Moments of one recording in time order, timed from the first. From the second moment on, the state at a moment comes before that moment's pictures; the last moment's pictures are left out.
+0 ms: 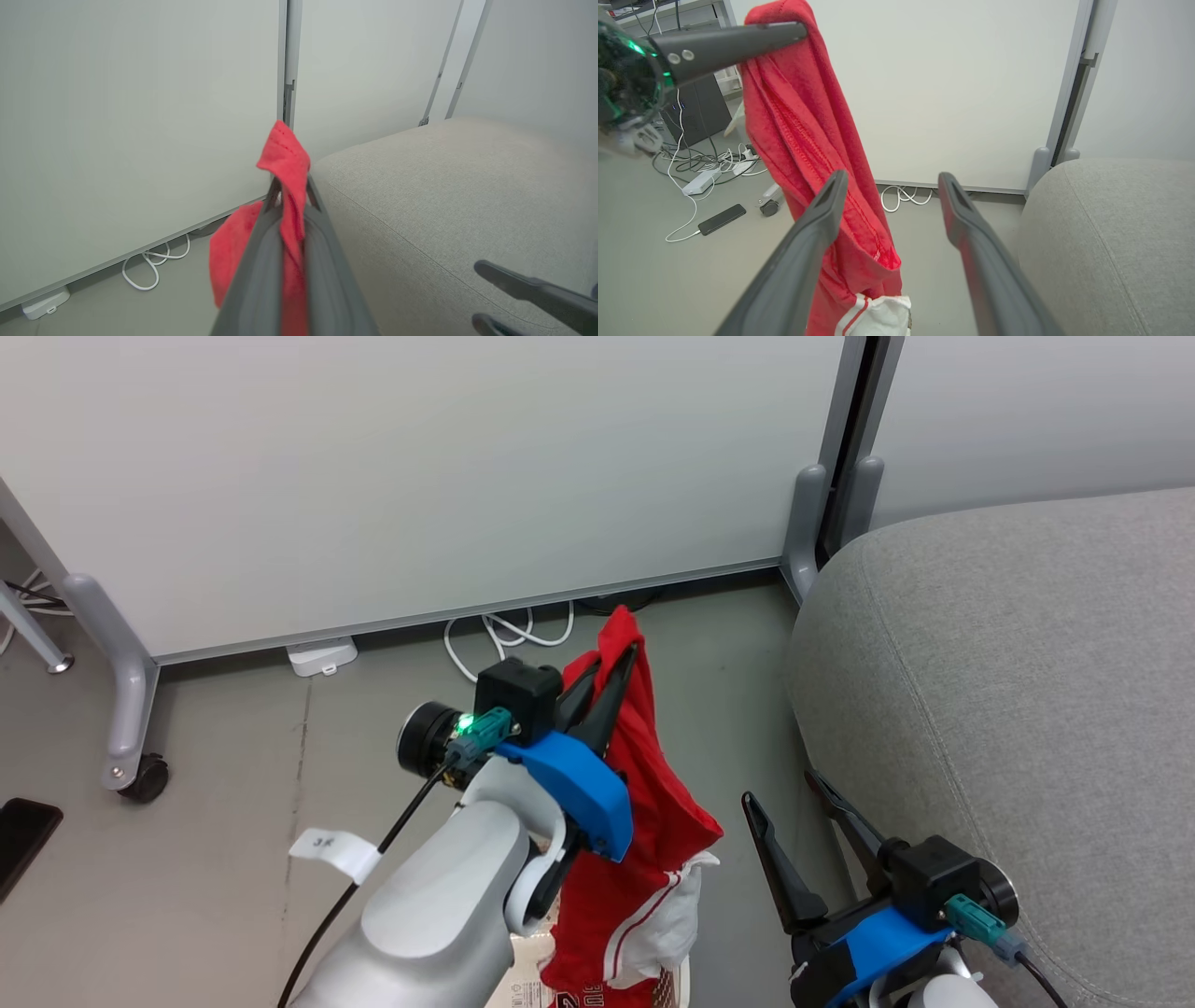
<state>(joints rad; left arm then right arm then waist) -0.62 0.05 -0.75 0.64 -0.59 -0.02 -0.18 -0.15 -0.05 0.25 0.32 0.14 0.13 -0.23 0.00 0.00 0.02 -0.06</state>
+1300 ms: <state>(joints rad) -0.84 0.05 -1.04 0.66 -0.86 0.01 -0.16 -0.27 -0.05 0.37 0.39 0.15 0.13 -0.11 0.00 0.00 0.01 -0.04</state>
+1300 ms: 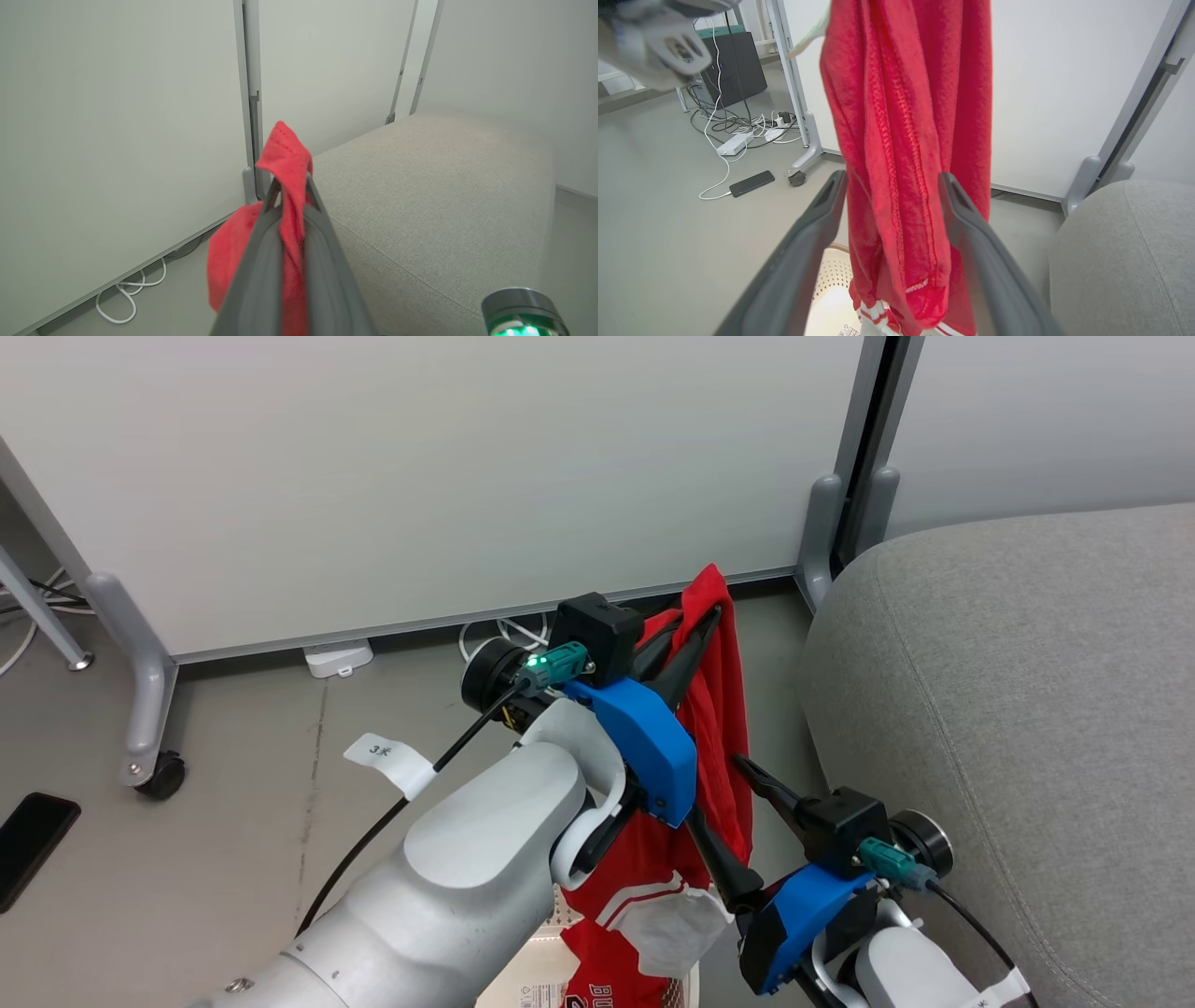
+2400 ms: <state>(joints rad) -0.89 0.05 -1.18 0.66 -0.98 0.02 -0.19 -0.51 -0.05 0.52 0.75 0.33 0.13 -0.18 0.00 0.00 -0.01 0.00</state>
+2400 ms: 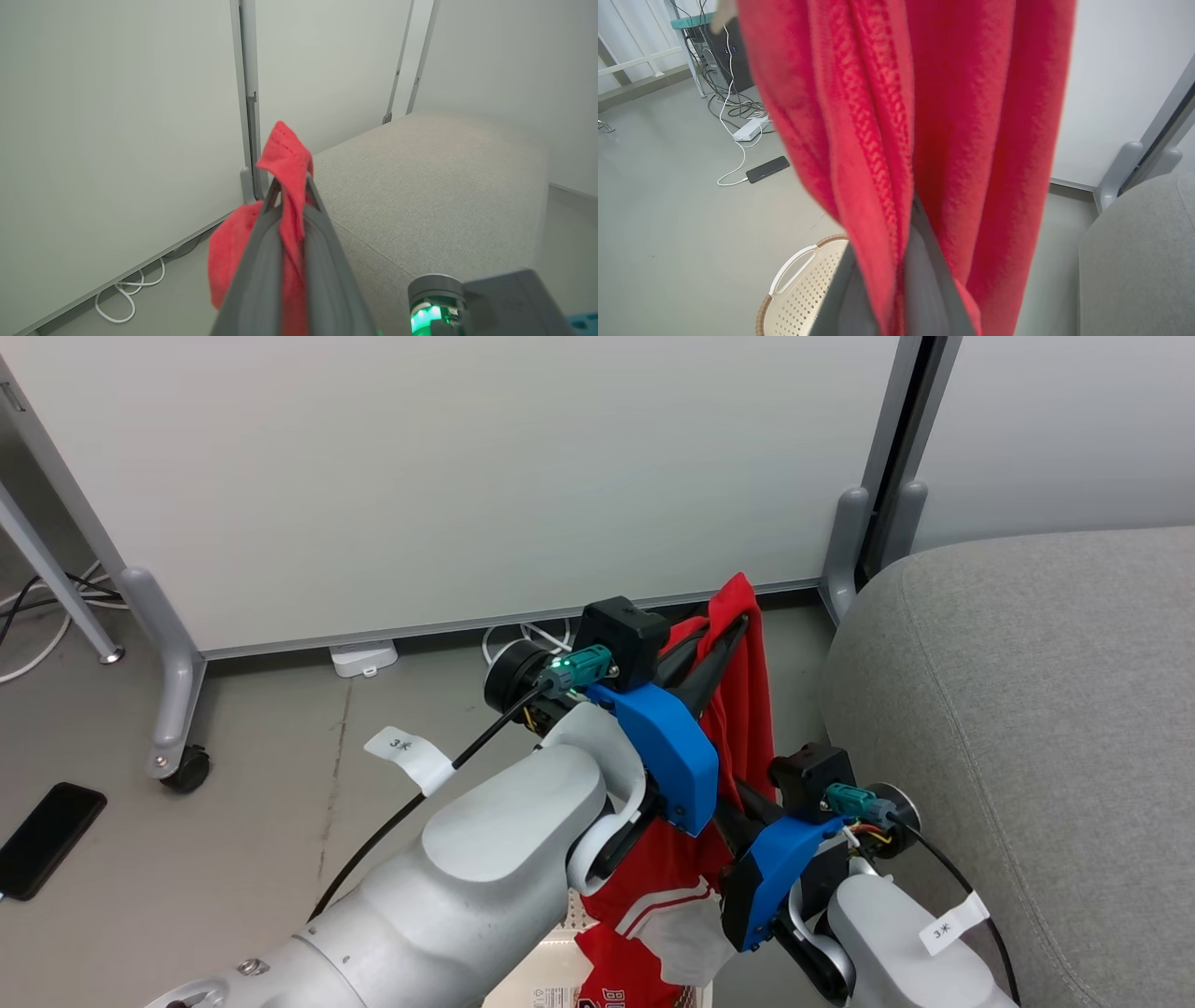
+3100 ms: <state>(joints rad) -0.90 0.05 -1.22 0.70 -1.01 0.03 -0.20 -0.53 -0.05 0.56 0.81 0.37 0.13 -0.21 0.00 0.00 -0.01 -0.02</state>
